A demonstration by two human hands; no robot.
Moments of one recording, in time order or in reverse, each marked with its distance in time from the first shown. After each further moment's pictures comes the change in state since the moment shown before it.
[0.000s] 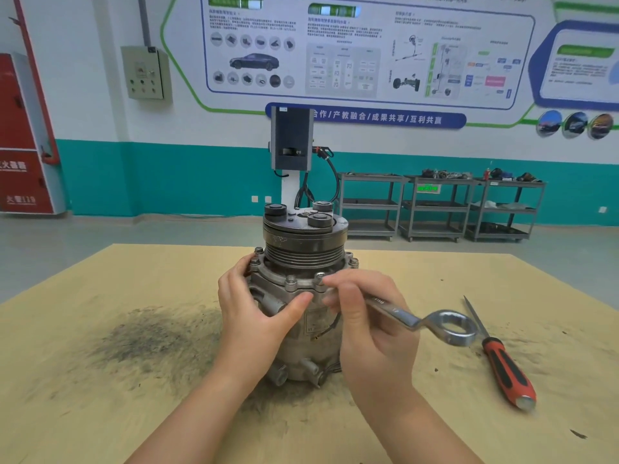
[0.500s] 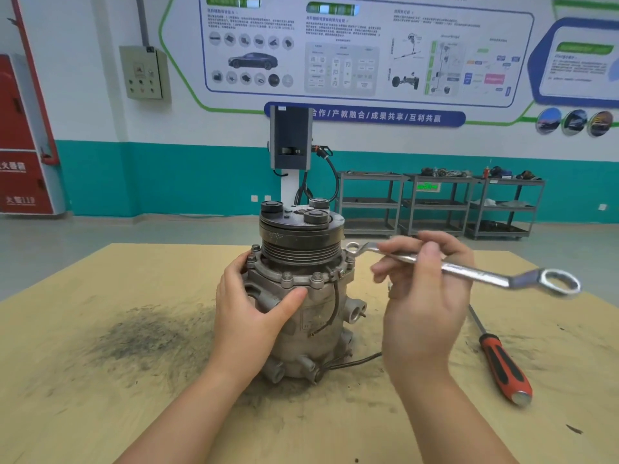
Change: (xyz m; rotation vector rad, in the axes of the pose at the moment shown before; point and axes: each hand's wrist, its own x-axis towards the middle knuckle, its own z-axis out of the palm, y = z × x) left_hand 0.002 -0.003 -0.002 0.005 0.006 -0.018; right_hand 0.030 -0.012 -0.021 0.243 0.283 0.226
